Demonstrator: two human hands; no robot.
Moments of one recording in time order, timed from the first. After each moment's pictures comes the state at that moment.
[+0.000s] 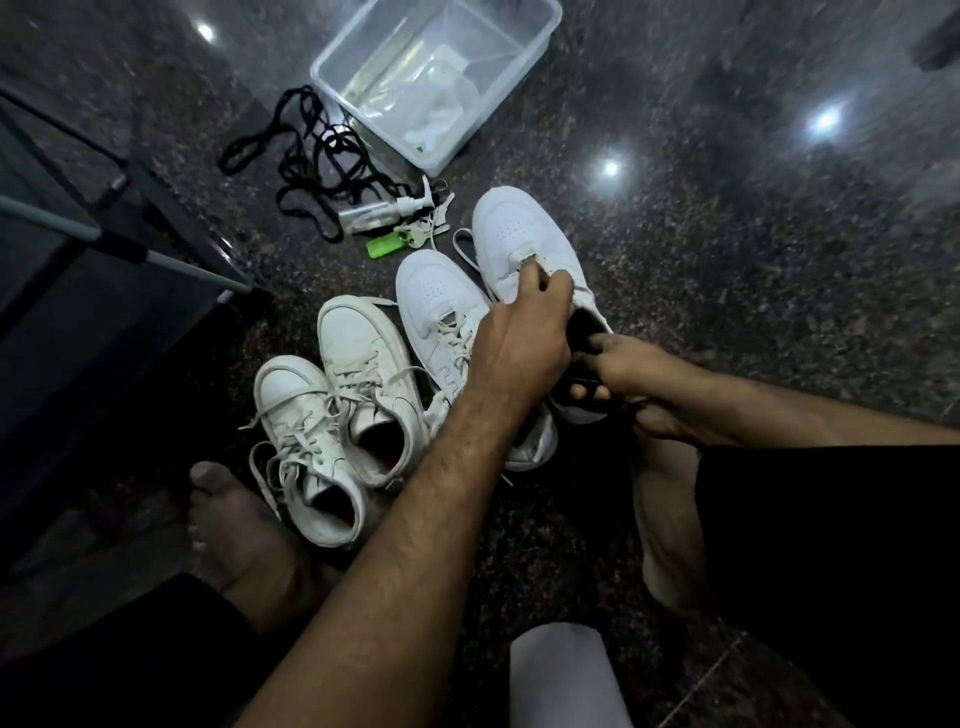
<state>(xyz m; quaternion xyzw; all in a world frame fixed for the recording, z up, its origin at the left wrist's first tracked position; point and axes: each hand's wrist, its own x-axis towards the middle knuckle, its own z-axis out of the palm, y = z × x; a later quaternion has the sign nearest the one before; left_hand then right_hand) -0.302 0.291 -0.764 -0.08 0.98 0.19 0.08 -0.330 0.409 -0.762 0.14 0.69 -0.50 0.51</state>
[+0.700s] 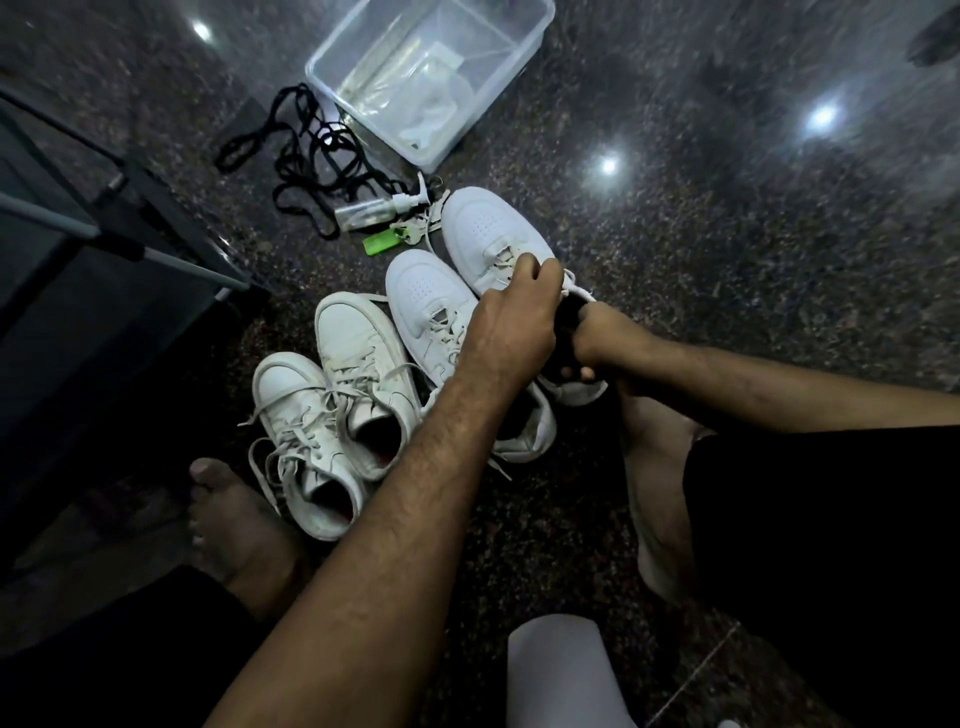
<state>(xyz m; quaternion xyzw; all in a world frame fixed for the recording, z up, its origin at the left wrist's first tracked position) -0.310 0.283 -0.775 -0.06 0.98 0.16 0.08 -0.351 0.396 -0.785 0.02 0.82 -0.34 0.45</state>
